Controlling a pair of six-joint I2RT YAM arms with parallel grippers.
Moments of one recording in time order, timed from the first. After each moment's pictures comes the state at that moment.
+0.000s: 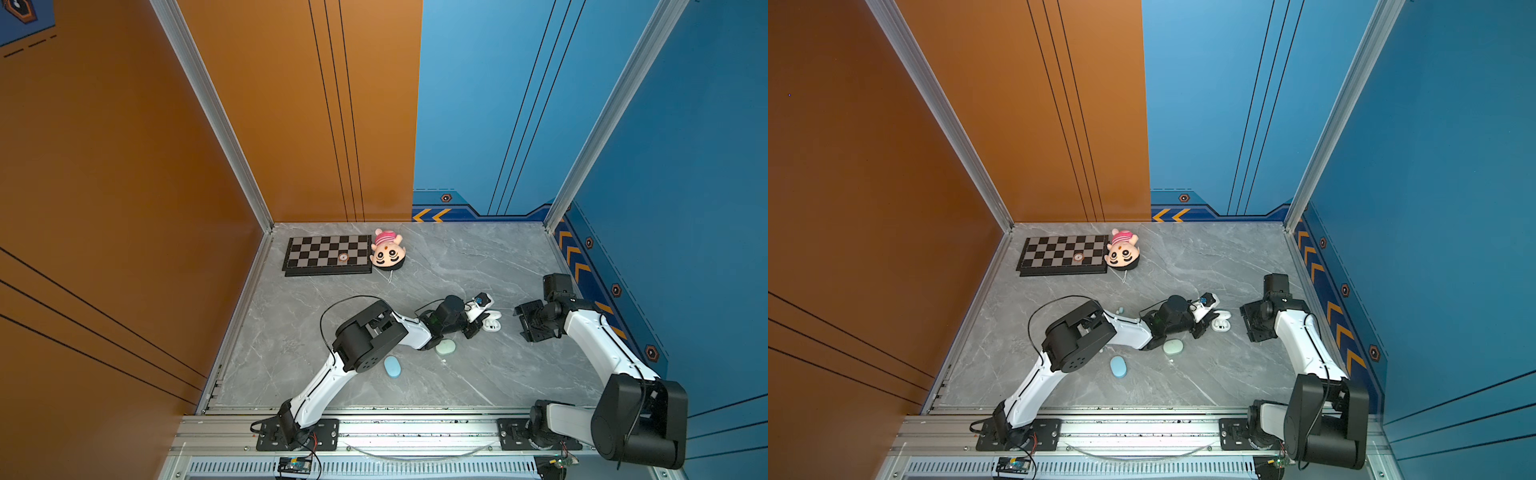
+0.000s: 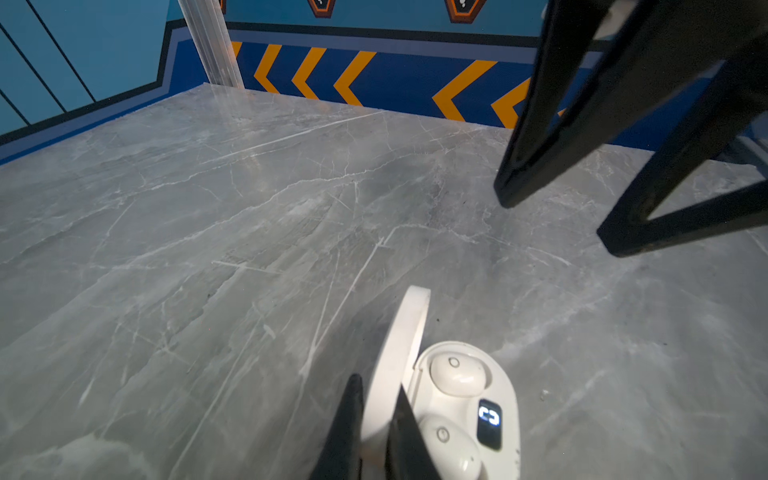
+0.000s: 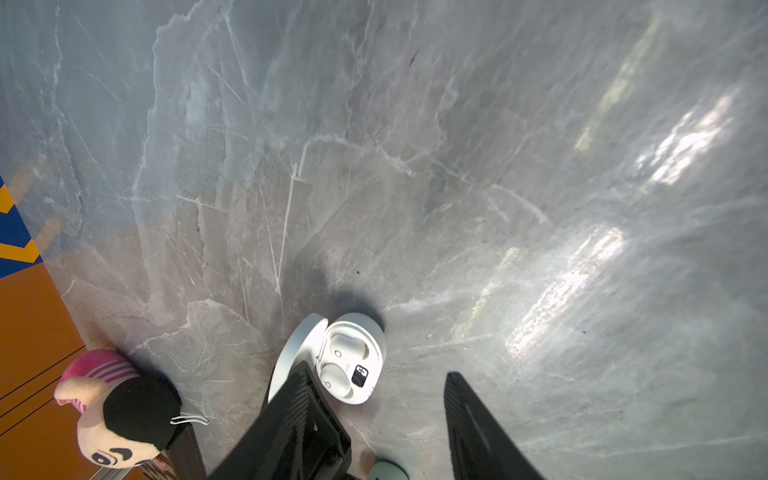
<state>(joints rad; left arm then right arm) -0.98 2.36 1.36 0.71 0.18 0.06 -0.13 1.27 0.80 -0.75 -0.19 1.19</state>
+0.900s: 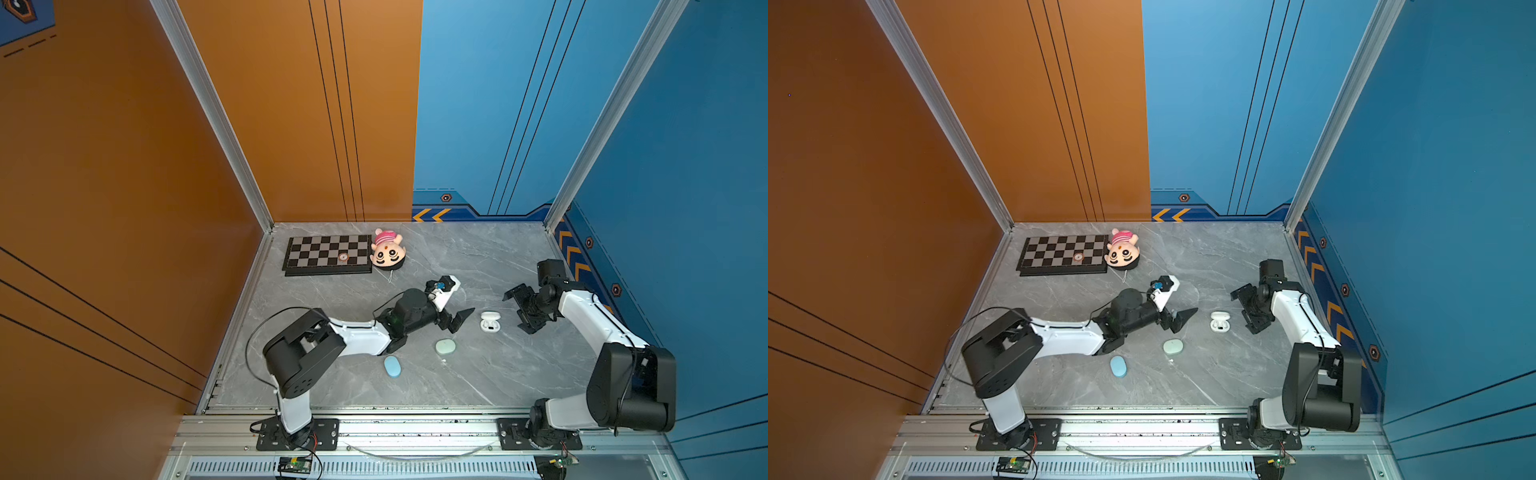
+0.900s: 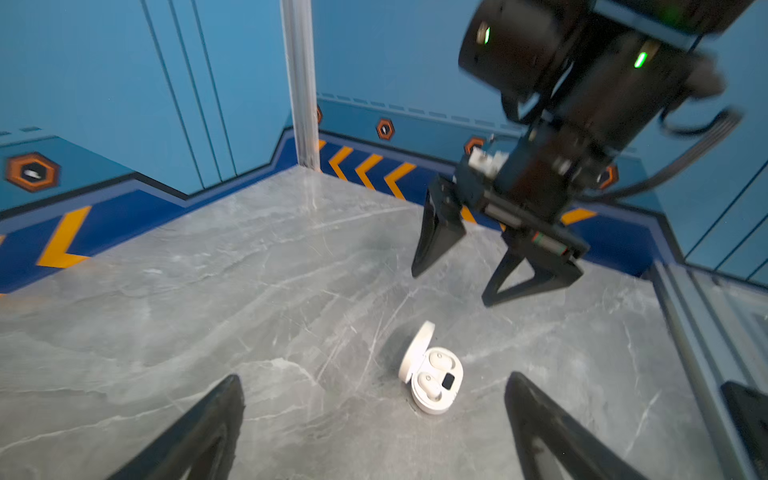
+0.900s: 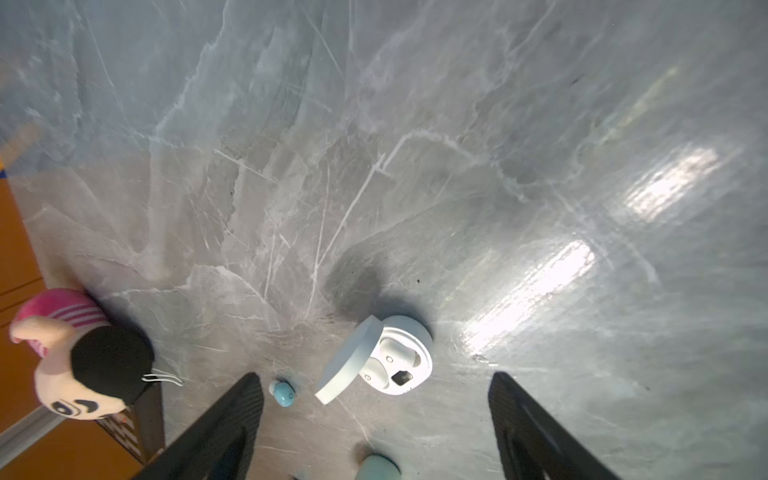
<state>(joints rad) -0.86 1.70 0.84 0.79 0.13 -0.11 -0.09 1.47 0.96 -0.76 -0.24 0.95</state>
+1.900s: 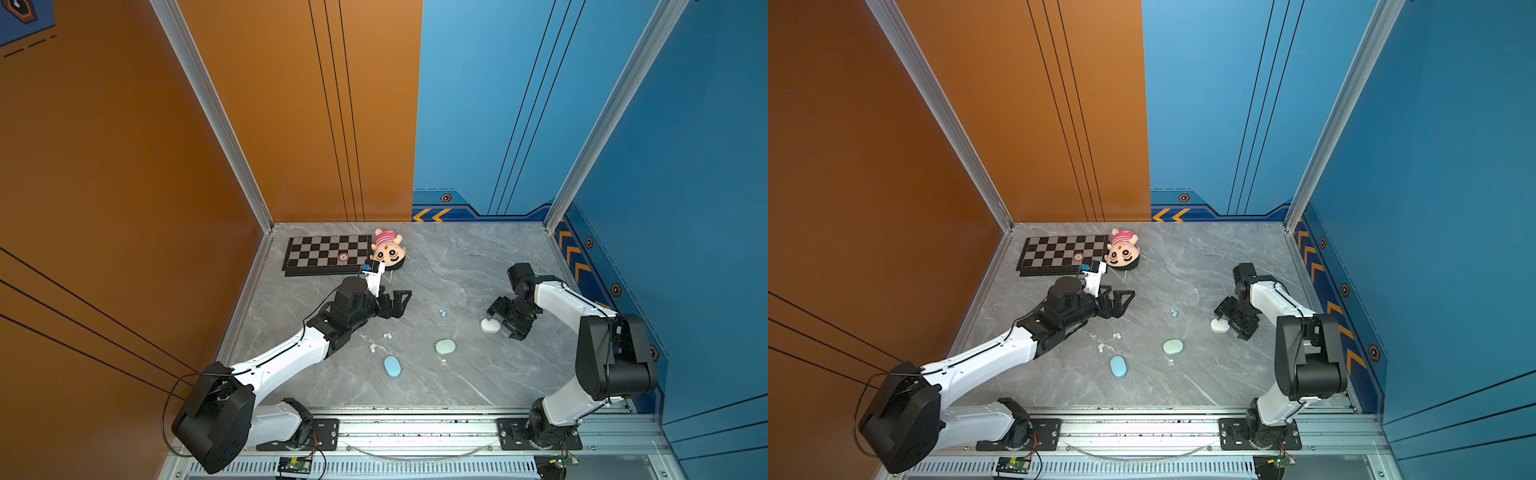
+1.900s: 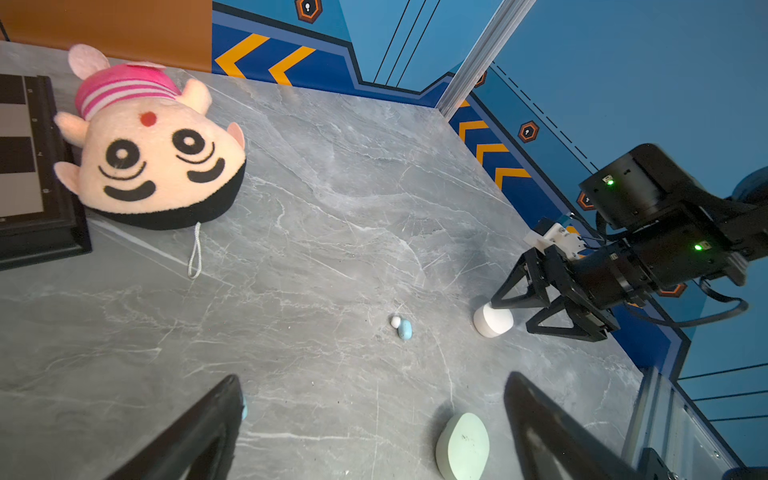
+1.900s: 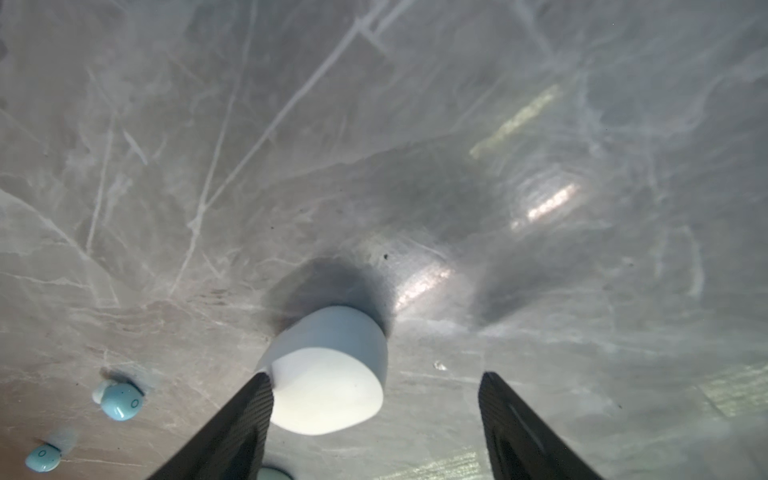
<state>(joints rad) -0.58 1.25 0.70 0.15 0.16 -0.44 0.05 1.58 0.97 -0.86 -0.14 0.81</state>
